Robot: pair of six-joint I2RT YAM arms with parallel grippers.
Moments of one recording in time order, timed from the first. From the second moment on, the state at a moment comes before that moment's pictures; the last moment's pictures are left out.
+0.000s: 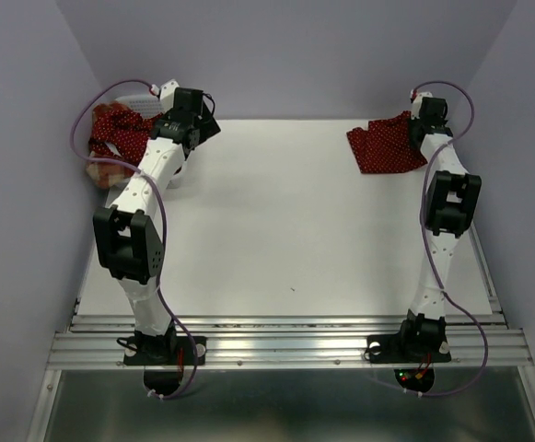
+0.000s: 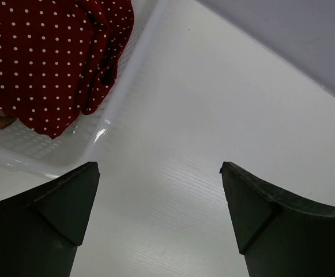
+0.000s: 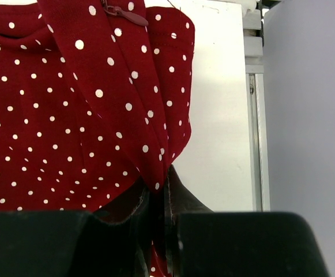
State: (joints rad) left arm -0.23 1.84 1.78 -0.60 -0.38 -0.63; right arm -0.17 2.48 2.21 -0.35 0.17 -0.30
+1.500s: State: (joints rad) left arm 0.14 1.78 1.68 -0.53 -0.40 -0.48; right arm 0.09 1.72 1.24 -0.19 -0.09 0.09
